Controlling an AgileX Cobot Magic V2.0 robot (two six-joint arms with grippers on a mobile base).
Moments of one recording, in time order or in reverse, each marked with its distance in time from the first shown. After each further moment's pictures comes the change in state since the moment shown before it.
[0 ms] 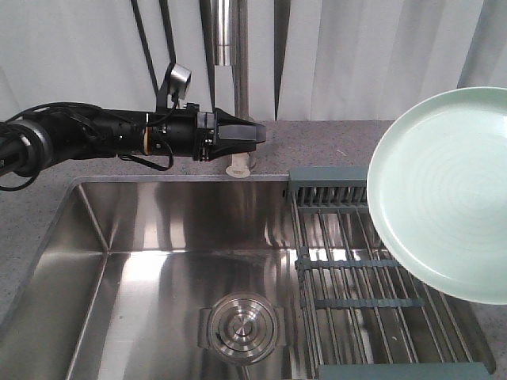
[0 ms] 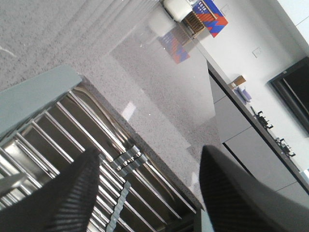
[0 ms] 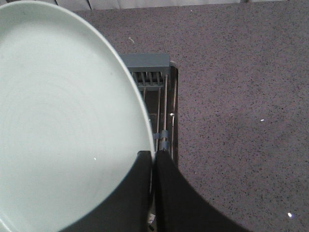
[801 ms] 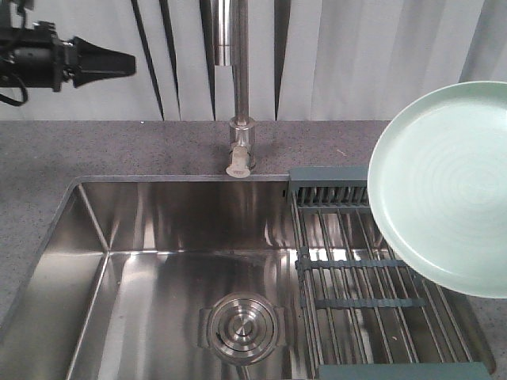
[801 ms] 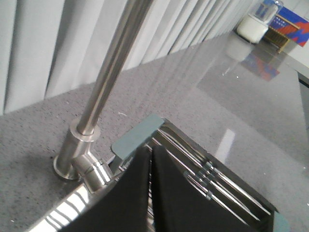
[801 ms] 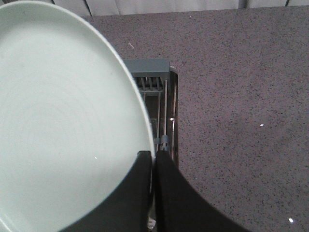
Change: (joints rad) left arm 0.336 -0.330 0.014 0.219 -0.017 0.000; right arm 0.000 0.000 0.000 0.008 -0.016 0.000
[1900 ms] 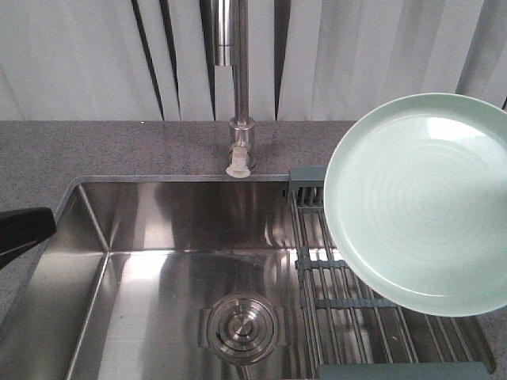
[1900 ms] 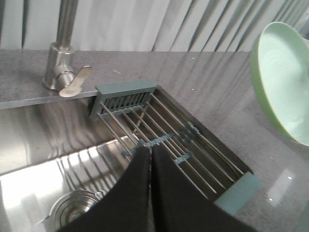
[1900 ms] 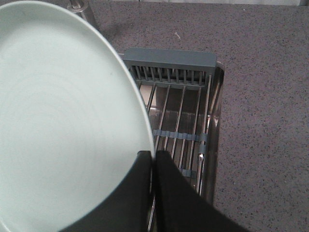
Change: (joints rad) left arm 0.168 -1.062 1.058 0.000 0.141 0.000; right arm 0.158 0.029 0.000 0.016 0.003 0.000
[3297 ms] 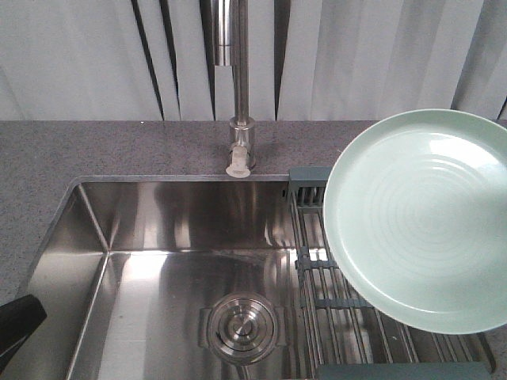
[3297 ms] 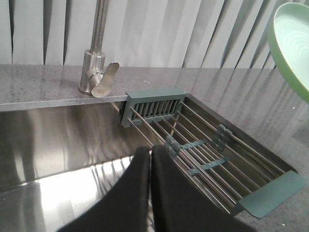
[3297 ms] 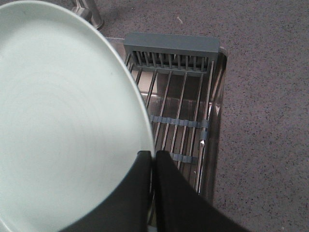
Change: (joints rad) left arm -0.238 -0.433 0.341 -0.001 0.404 0.000; right arm 0.000 0.004 0.000 -0.015 0.046 0.000
